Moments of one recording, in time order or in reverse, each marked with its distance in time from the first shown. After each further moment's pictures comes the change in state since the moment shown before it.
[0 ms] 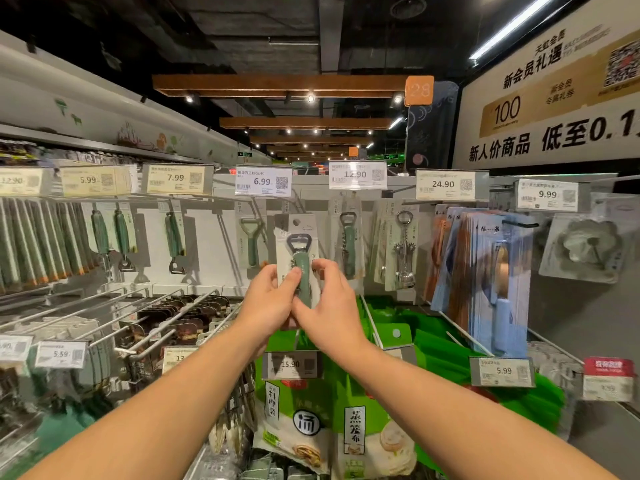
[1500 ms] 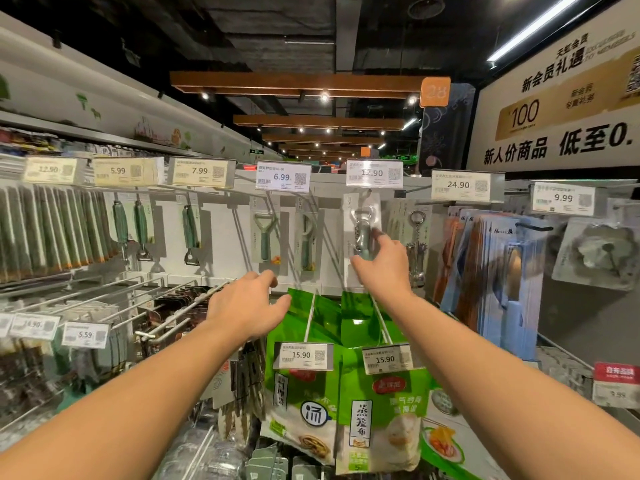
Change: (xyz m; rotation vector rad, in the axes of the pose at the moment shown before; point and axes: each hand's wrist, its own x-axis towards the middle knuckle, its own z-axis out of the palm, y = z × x) left_hand -0.003 -0.004 -0.055 1.270 0.006 0.198; right_hand 0.055 0.007 -0.054 -0.089 0.026 0.272
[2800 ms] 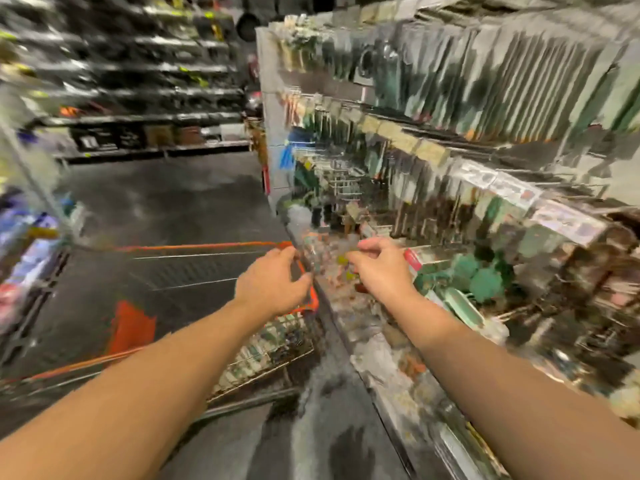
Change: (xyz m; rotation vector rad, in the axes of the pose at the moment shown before) left_hand -0.393 -0.374 -0.076 0.089 0.005 -1.094; right_hand -0.379 -0.236 0.407 0.503 -1.189 -0.008
